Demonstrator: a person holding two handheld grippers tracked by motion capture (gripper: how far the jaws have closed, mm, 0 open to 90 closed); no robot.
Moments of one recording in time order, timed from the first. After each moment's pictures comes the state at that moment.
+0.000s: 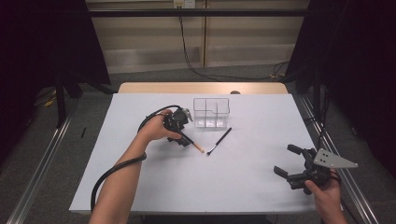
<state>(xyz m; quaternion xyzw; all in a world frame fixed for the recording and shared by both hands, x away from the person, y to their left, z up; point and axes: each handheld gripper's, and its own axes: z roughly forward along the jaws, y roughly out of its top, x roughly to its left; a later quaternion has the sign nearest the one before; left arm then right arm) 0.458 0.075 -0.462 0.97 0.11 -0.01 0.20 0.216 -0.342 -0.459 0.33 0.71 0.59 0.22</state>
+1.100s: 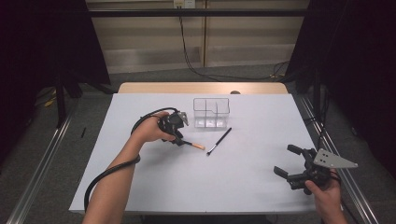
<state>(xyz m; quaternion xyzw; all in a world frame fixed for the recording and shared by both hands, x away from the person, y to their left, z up) 0.443 0.090 -0.451 0.98 0.07 -0.02 0.18 0.216 -0.342 -0.459 0.33 0.71 0.59 0.22</state>
